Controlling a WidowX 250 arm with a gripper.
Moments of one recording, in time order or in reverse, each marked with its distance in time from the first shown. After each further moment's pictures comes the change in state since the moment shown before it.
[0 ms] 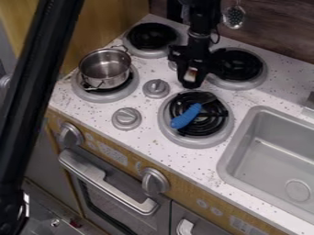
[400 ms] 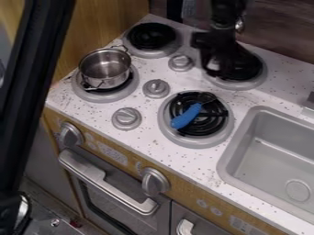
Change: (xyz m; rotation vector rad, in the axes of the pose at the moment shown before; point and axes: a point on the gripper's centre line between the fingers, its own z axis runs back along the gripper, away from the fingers) arm 0.017 -0.042 0.028 -0.030 -0.188 -0.106
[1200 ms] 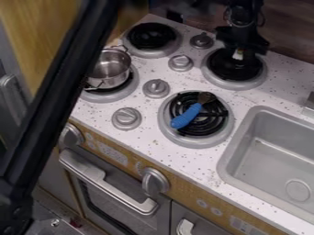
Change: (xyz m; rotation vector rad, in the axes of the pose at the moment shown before) arm 0.066 -0.022 -0.021 -0.076 -0.185 -0.040
